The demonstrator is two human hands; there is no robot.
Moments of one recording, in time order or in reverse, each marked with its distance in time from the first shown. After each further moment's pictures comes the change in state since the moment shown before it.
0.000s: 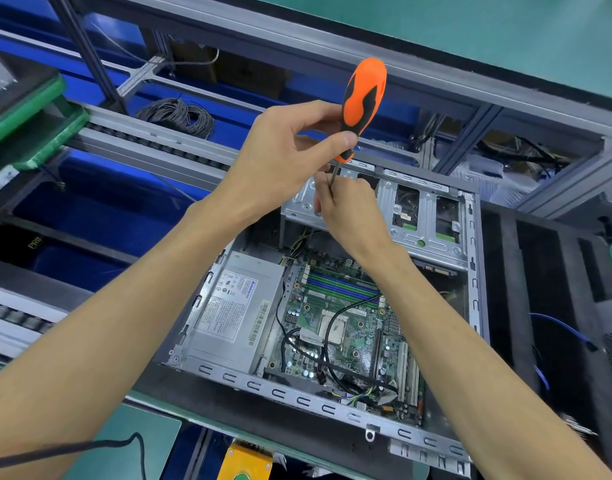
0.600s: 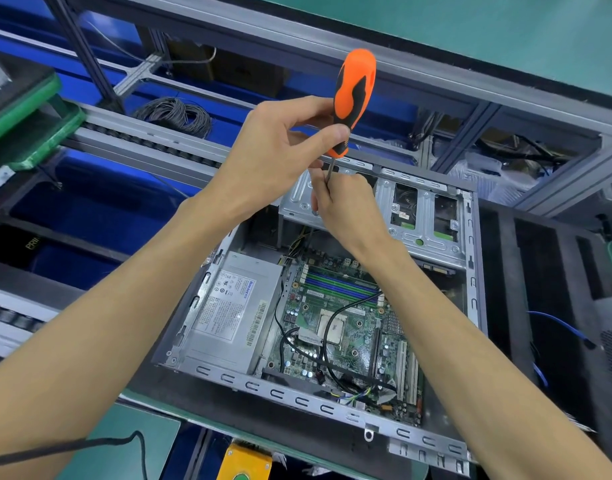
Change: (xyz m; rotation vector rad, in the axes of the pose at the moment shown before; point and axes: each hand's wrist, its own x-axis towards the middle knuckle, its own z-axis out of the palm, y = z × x) left_hand 0.001 0.002 -0.004 0.018 -0.002 -0.008; right_hand 0.004 -0.002 -0.002 -0.020 -0.030 -0.001
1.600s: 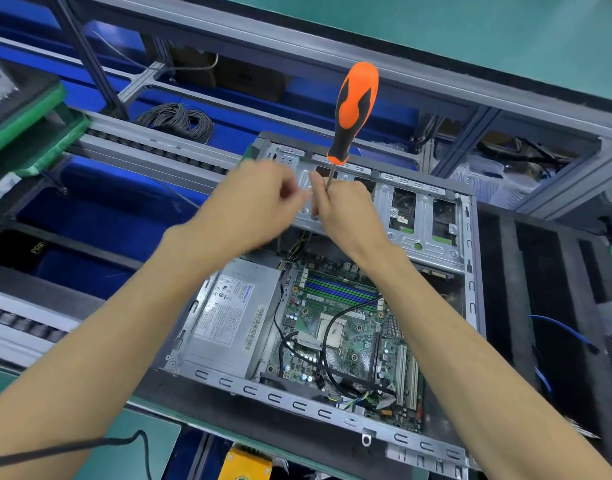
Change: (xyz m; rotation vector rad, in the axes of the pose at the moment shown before) left_hand -0.024 -0.027 0.000 0.636 -0.131 -0.212; right_hand 0.000 0.003 -0.001 0.014 -0.033 0.017
